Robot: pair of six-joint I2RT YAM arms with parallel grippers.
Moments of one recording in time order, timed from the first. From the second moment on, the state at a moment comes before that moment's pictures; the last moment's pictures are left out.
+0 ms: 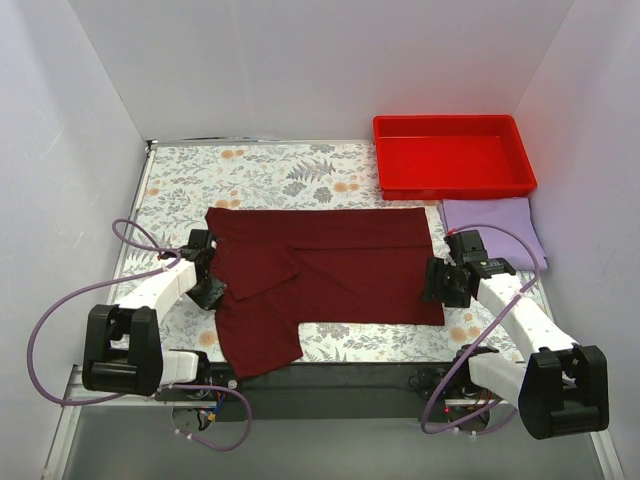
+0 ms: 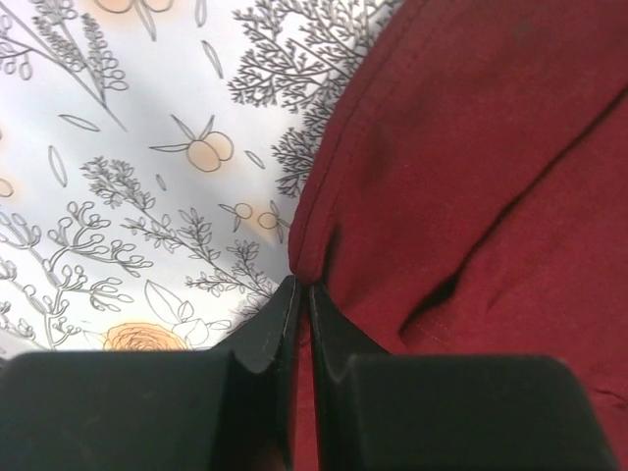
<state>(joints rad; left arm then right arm) -0.11 1.31 0.66 -0.76 -0.21 -0.94 0.17 1.07 0.60 -0.71 -0.07 0.32</state>
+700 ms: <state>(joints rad) -0.12 1.27 0.63 -0.69 -0.16 -0.92 0.10 1.05 0.57 -0.83 -0.04 0.49</state>
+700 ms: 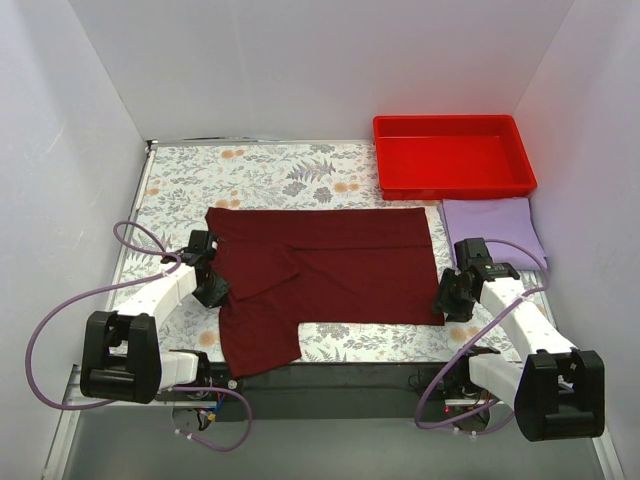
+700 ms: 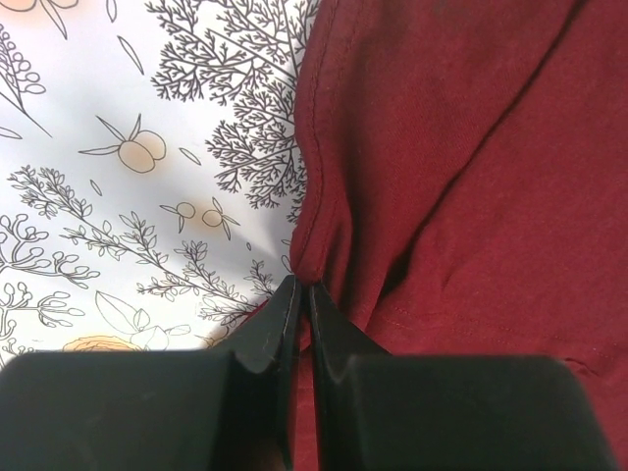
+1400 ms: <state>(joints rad) -0.12 1.24 0.62 -0.68 -0.15 -0.92 0.08 1.08 0.52 -0.79 -0.05 0.55</state>
